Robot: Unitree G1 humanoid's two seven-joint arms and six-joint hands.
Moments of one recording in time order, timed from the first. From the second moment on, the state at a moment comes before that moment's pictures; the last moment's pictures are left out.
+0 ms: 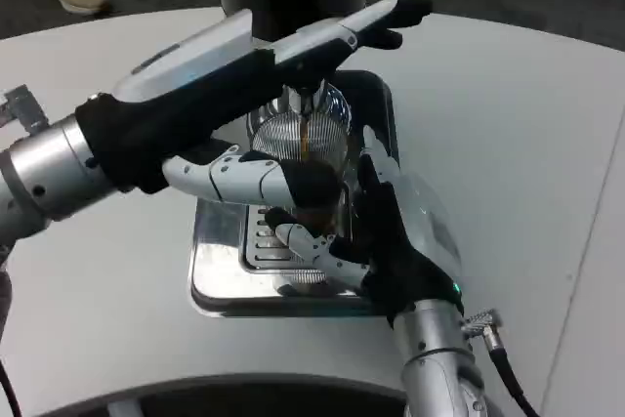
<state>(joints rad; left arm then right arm) -0.72 0.61 0.03 0.24 -0.15 -0.70 -0.83 -0.38 0.09 0.32 0.08 -0.62 0.23 -0.26</state>
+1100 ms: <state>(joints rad) -0.72 0.63 0.03 0.25 -0.15 -0.70 -0.82 -0.52 0.10 0.30 0.31 -0.54 0.13 -0.35</state>
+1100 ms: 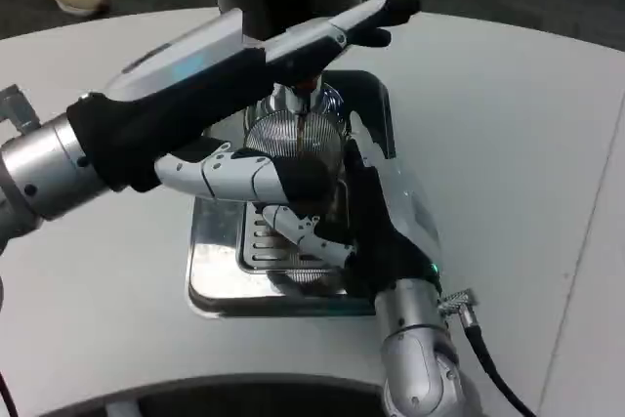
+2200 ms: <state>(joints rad) -0.70 0.51 0.17 0.26 -0.47 -0.52 -0.81 -0.53 0.10 0.32 0.33 -0.52 0.11 -0.39</state>
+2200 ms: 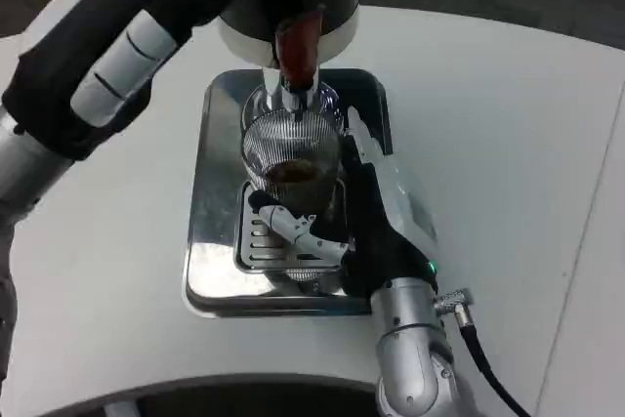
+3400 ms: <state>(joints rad) -0.35 0.61 0.35 0.17 -0.34 -0.49 -0.67 -0.62 0.10 0.27 0.52 -0.40 -0.09 -0.45</state>
